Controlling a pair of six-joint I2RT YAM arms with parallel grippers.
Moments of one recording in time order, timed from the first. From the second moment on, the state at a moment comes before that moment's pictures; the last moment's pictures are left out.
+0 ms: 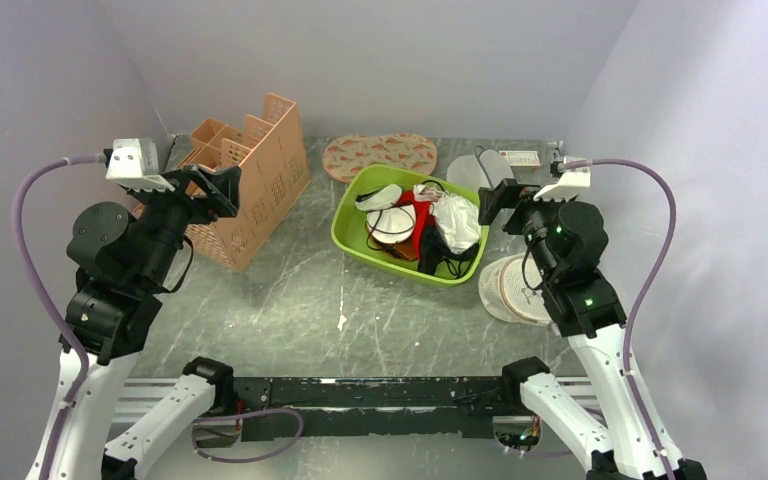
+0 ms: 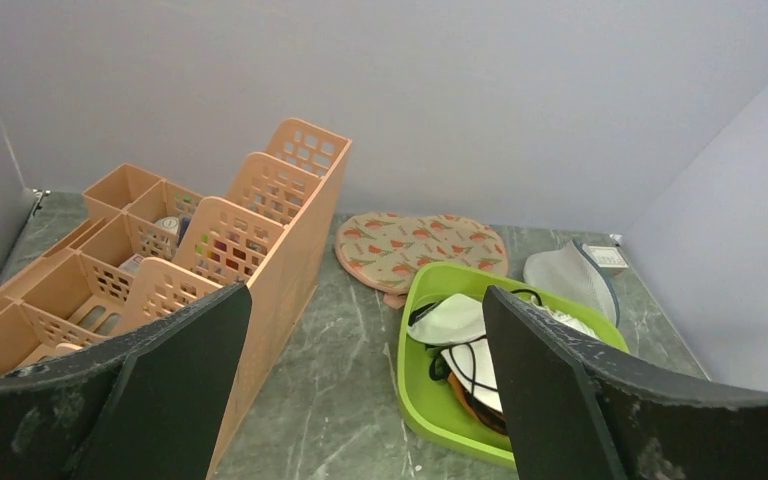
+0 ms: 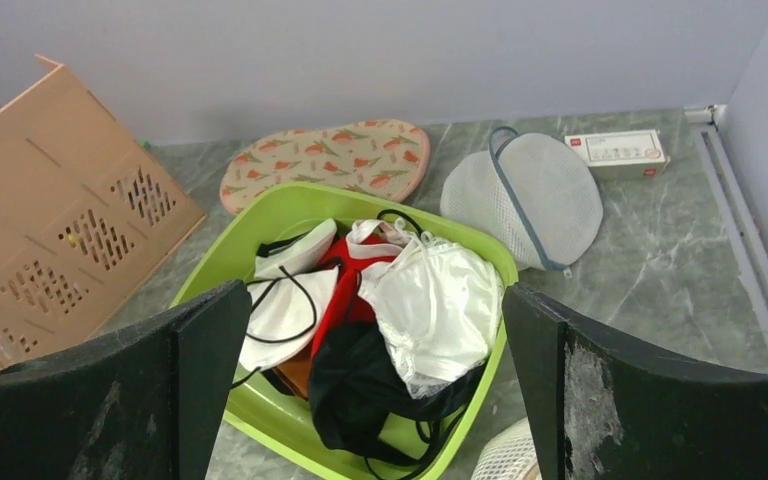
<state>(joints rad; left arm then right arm) -0.33 0.72 1.23 -0.43 -0.17 -0.26 0.28 0.75 1.01 -0.33 0.13 0.19</state>
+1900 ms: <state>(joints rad) -0.49 1.97 1.59 -0.30 -0.38 -1.11 0.44 0.41 0.68 -0.10 0.31 0.45</state>
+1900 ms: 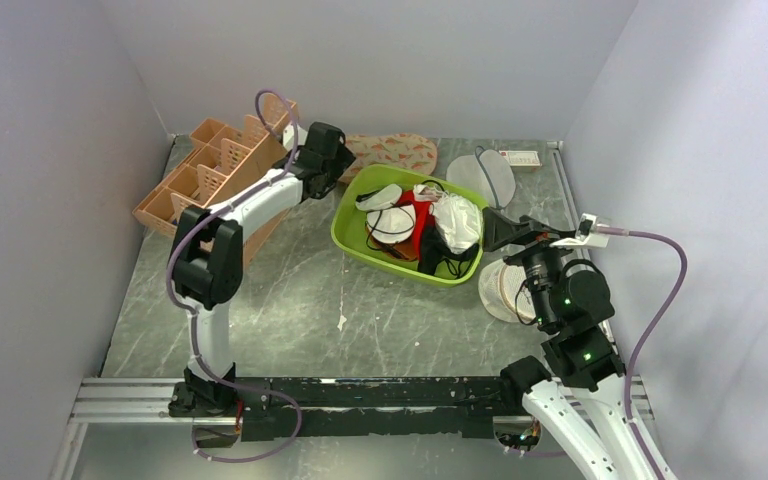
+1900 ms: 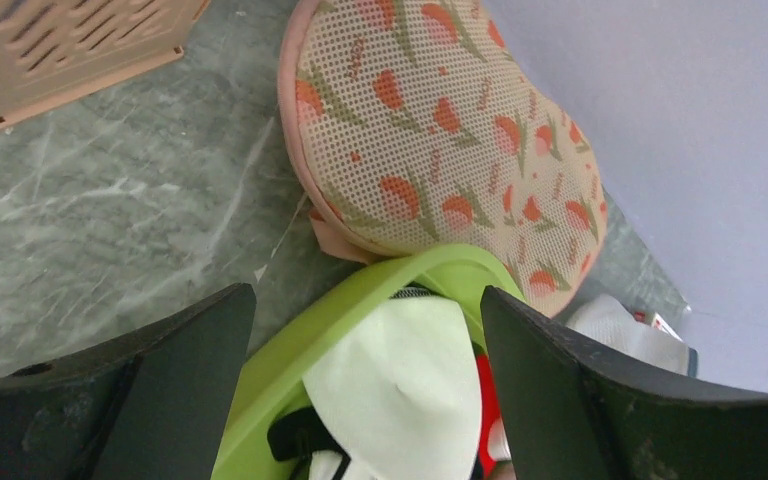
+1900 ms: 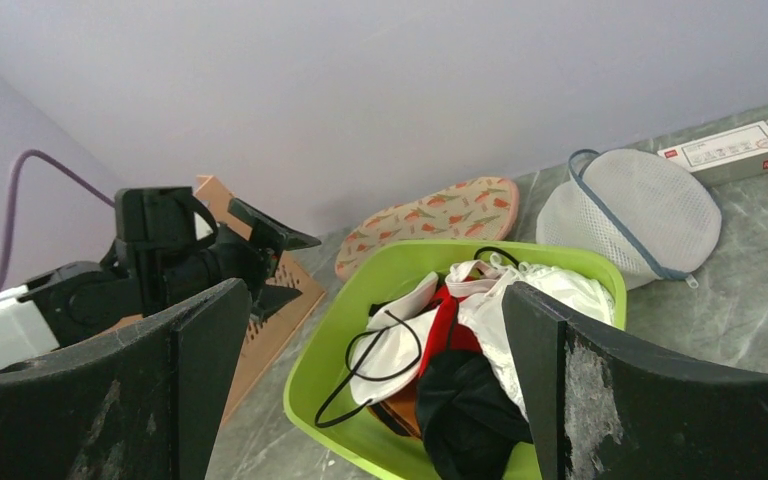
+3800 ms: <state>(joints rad) -0.40 1.64 1.36 0.46 -0.19 -1.13 0.44 0.46 0.66 -0.12 0.27 0.50</state>
